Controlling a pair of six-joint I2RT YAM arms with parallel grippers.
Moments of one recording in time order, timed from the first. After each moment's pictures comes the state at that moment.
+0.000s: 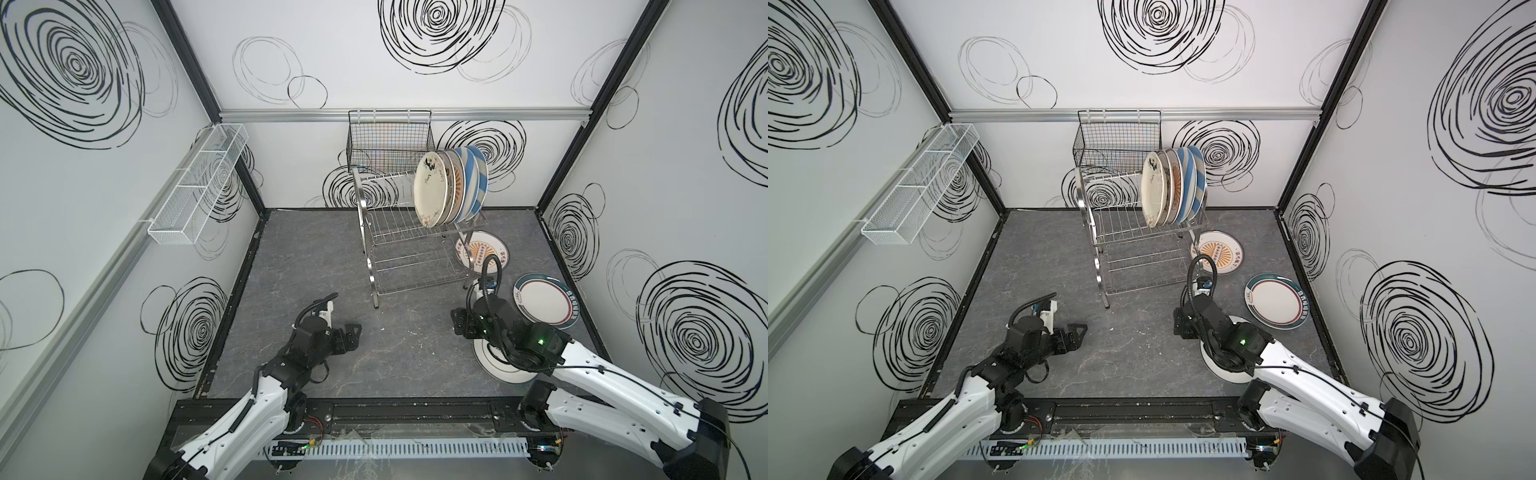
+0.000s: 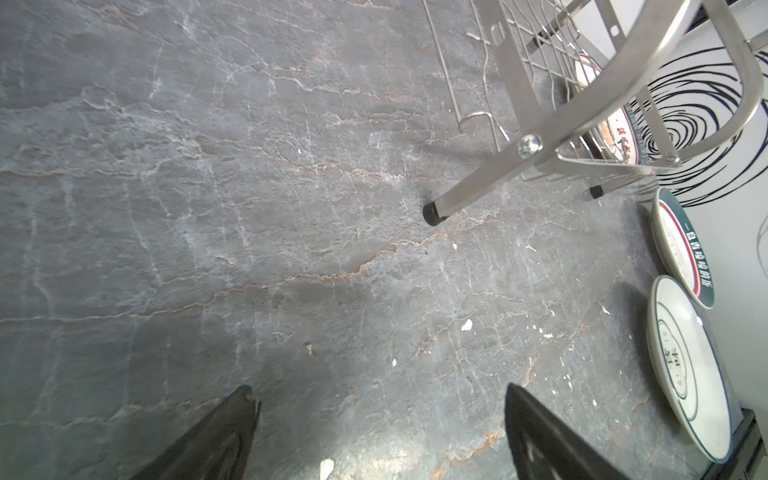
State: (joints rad) left arm -0.41 0.68 0.15 -0.14 0.11 -0.62; right arm 0.83 0.89 0.64 -0.60 0.31 0.73
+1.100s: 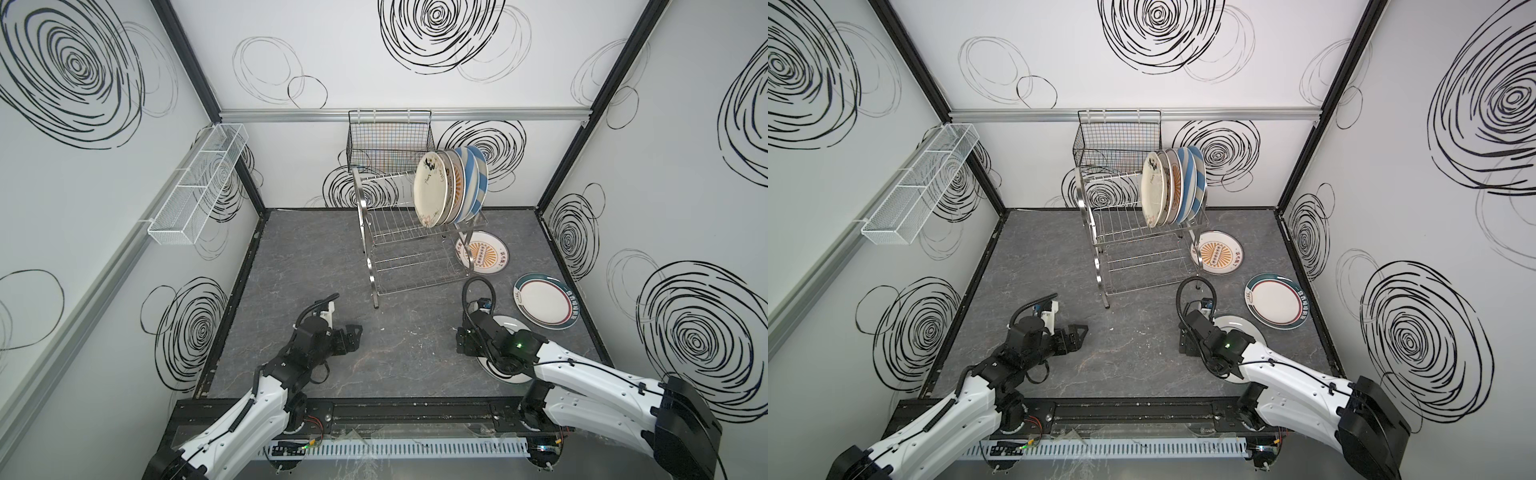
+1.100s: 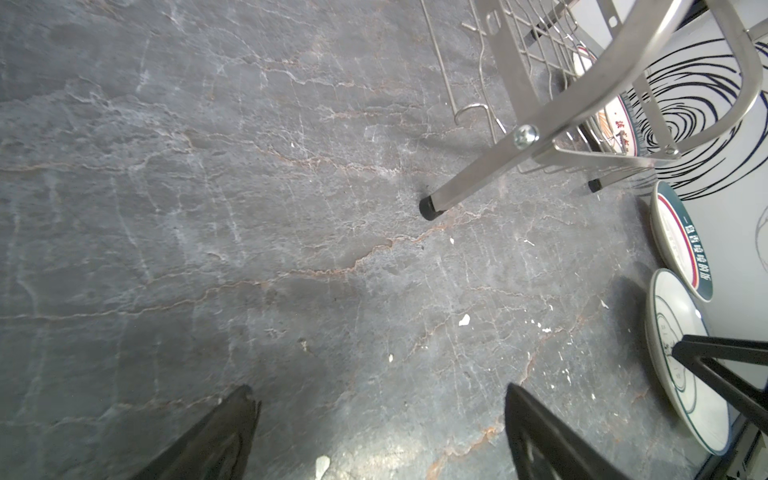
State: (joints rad) left arm -0.43 0.68 0.15 -0.14 0.11 -0.62; right arm 0.82 0.97 0.46 -0.57 0.30 0.86
